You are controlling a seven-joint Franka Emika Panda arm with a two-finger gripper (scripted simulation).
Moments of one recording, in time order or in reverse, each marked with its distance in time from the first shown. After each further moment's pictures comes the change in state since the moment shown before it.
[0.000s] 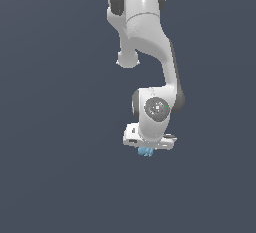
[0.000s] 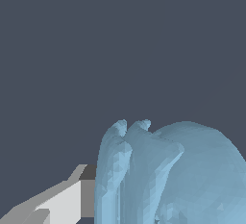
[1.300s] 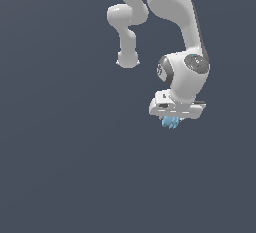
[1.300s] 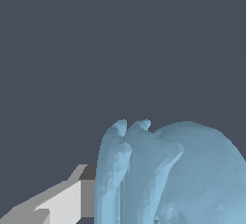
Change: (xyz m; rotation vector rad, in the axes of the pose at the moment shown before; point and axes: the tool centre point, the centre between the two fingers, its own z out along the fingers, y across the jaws) arm -0.111 -0.099 -0.074 0.001 0.001 -0.002
